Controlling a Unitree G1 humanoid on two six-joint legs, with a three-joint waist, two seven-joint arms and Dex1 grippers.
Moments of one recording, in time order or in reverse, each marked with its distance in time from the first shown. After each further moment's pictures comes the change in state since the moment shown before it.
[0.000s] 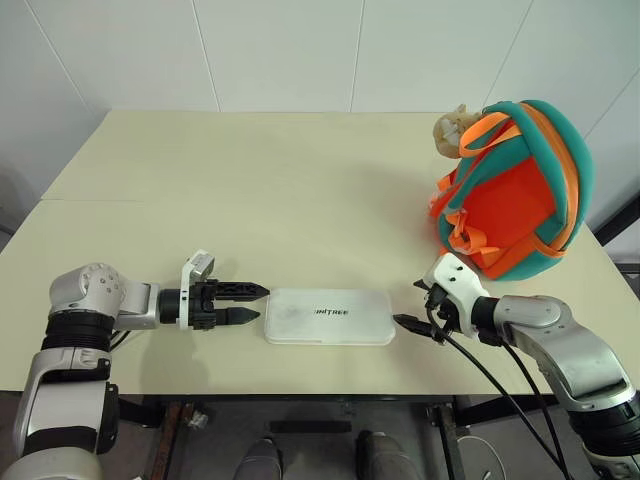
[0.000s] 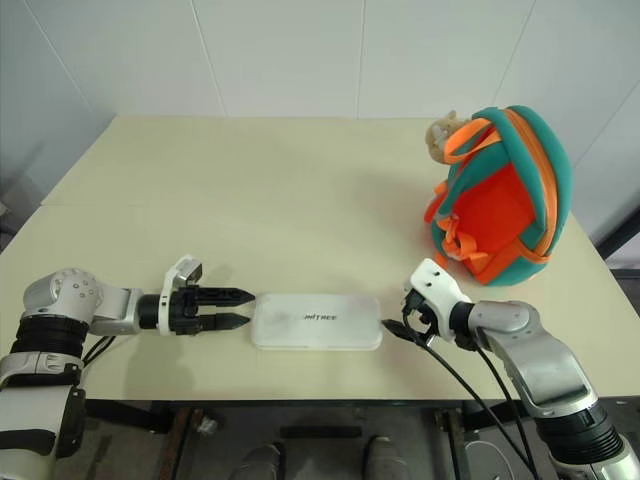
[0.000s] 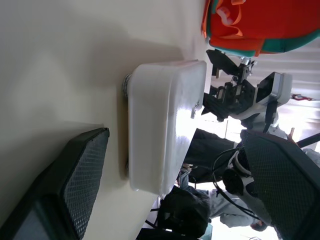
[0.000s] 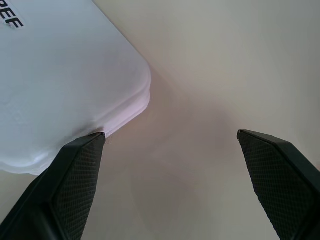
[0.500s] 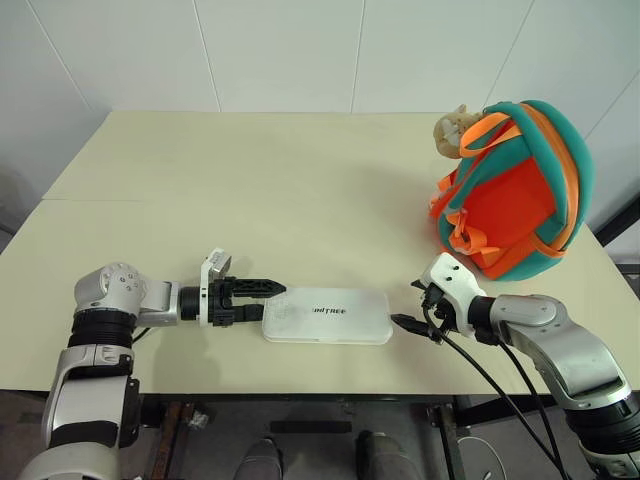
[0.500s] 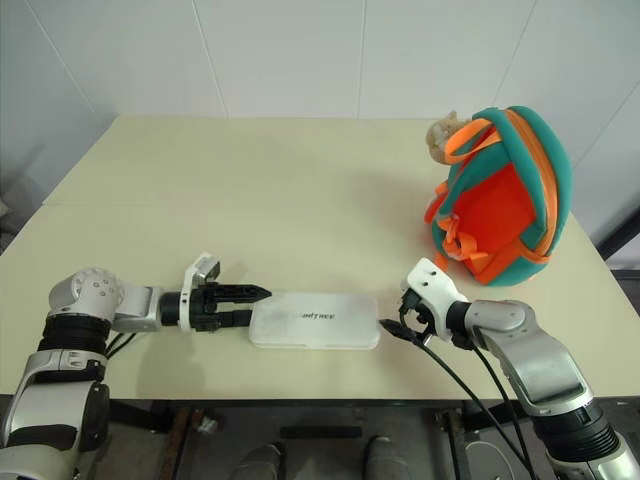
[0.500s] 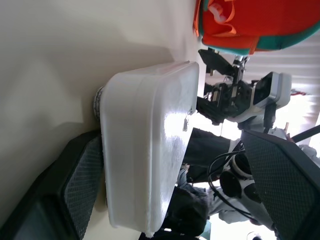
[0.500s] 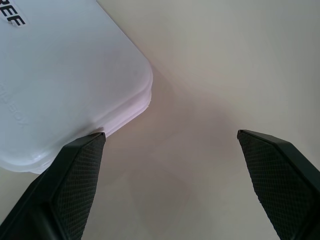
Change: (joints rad) left arm -0.014 -0.085 0.026 -0.036 0.027 -0.001 0.047; right arm -0.011 0.006 0.013 -0.001 0.000 0.014 -0.008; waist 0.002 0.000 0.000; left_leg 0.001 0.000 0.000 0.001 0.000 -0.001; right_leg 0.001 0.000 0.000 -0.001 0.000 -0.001
